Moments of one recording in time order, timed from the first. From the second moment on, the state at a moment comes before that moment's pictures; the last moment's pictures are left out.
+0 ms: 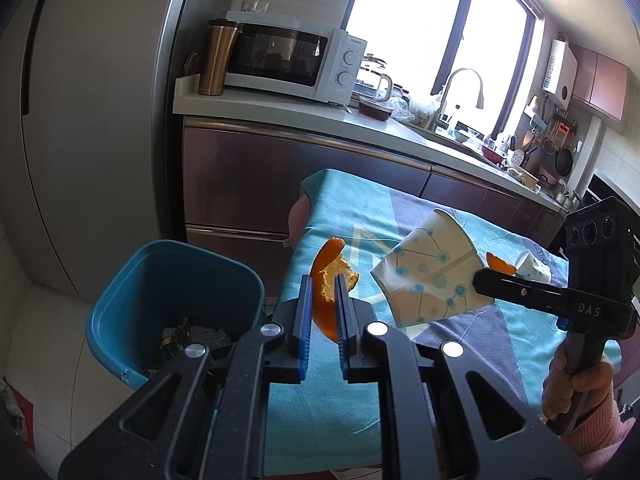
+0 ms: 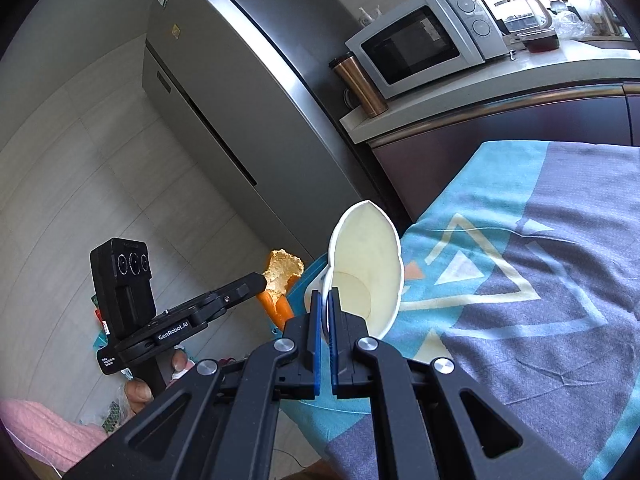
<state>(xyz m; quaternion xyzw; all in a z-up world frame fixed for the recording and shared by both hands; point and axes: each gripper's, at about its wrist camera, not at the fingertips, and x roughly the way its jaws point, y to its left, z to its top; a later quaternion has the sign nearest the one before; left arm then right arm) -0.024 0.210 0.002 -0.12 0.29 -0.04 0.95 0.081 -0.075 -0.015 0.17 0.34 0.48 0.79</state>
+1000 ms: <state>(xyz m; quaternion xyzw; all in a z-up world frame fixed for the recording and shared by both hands) -0.033 0.284 -0.010 -0.15 0.29 0.04 0.95 0.094 0.014 -0.013 0.11 0.37 0.52 0.76</state>
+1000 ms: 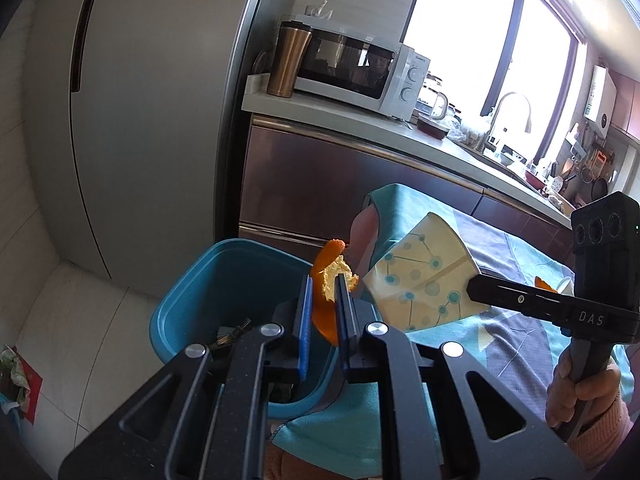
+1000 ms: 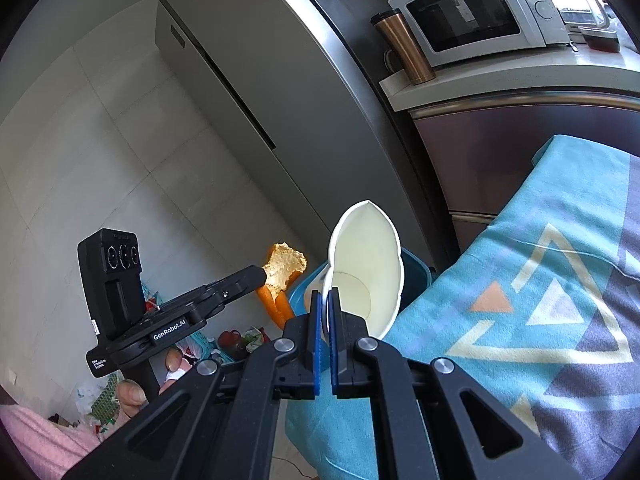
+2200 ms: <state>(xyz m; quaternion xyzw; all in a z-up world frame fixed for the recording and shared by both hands) 0.020 0.335 -0.097 -0.17 0.37 0.10 0.91 0.108 0.100 -0.058 0.05 0.45 0.49 0.74</state>
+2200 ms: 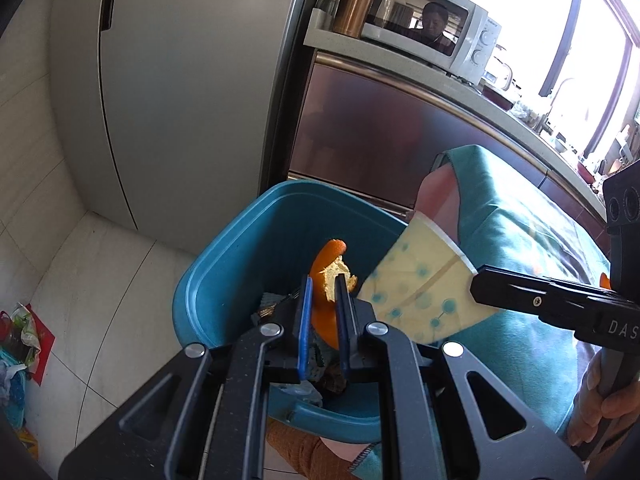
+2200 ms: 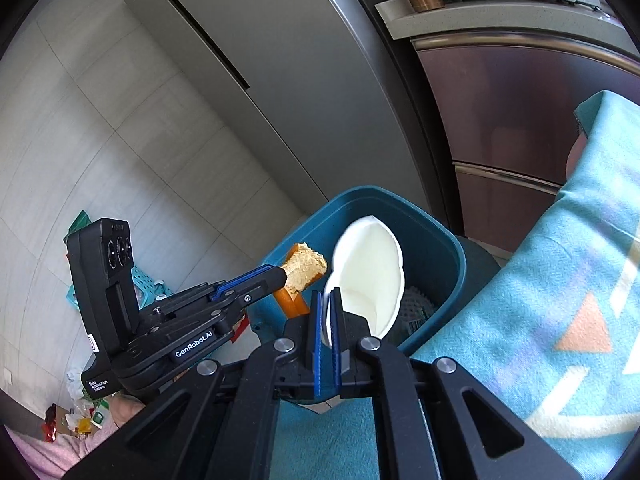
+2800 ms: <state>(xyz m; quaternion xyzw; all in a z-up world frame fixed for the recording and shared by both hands) 0.018 0.315 -0.095 -0.17 0.35 0.08 0.92 0.095 0.066 -0.055 0.07 0.44 0.49 0.75</state>
